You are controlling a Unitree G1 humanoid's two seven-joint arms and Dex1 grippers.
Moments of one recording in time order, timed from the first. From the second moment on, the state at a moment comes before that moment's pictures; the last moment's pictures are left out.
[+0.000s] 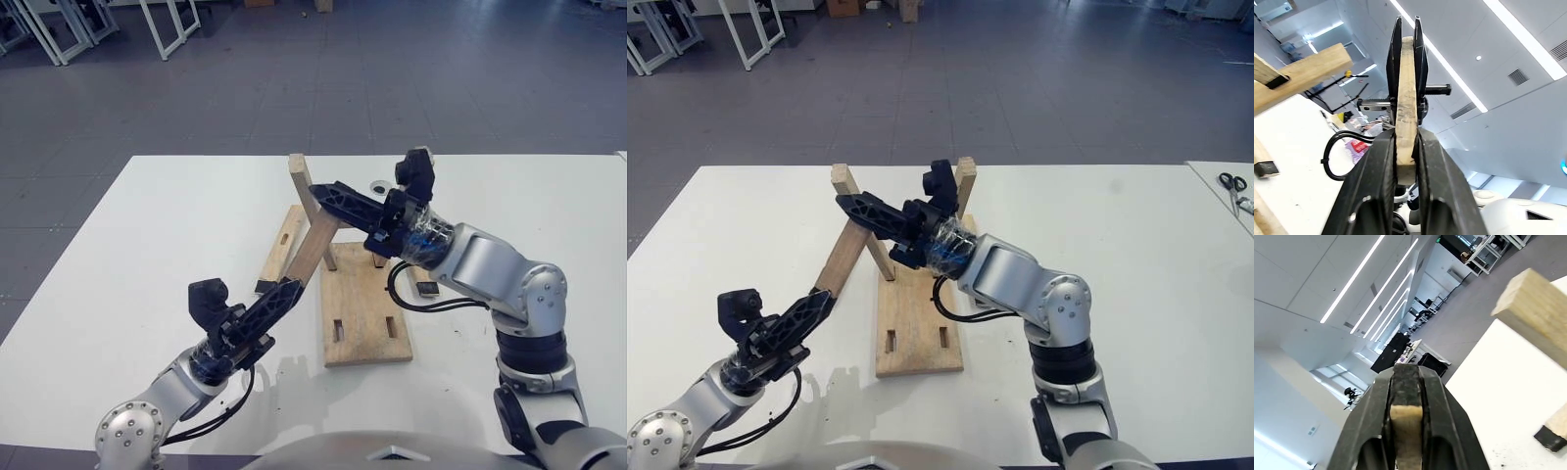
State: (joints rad) left arm 0.38 0.38 0.18 -0.49 -1.62 0.80 -0.67; right arm -0.44 -0.25 0.11 -0.38 1.88 0.80 -0.30
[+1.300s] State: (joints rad) left arm 0.11 0.12 0.01 -0.24 -0.50 0.43 -0.10; right arm -0.45 -0.28 0.11 0.06 0.43 0.39 -0.07
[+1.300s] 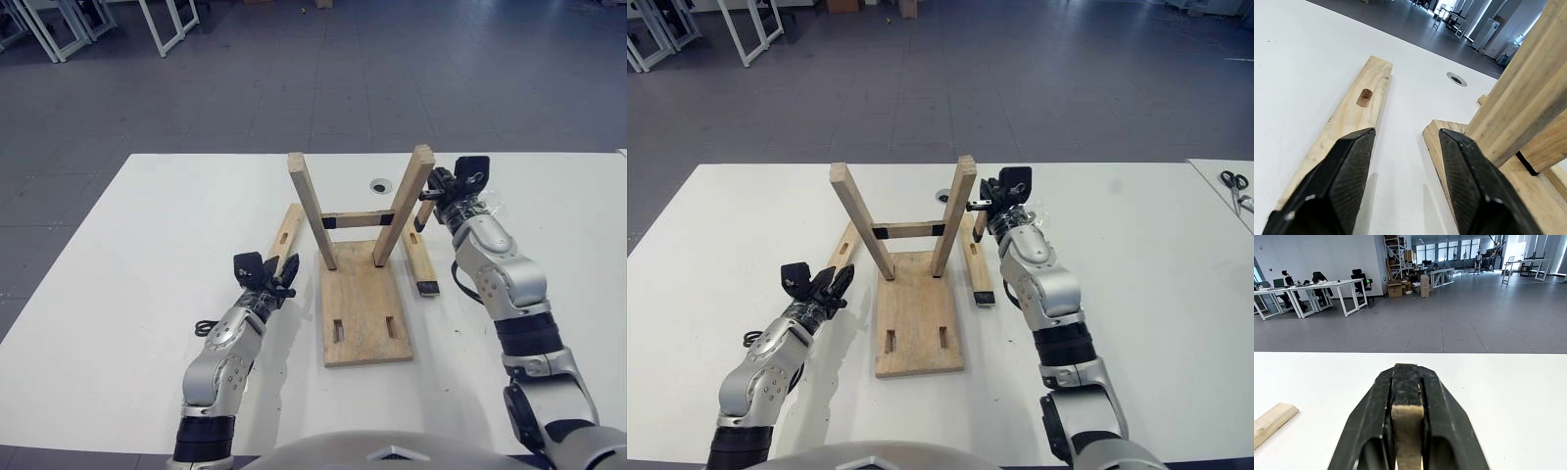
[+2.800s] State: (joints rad) left arm 0.11 0.08 0.05 -0.23 -0.43 0.46 -0.11; right arm -0.29 -0.23 -0.11 -0.30 0.17 0.53 -0.01
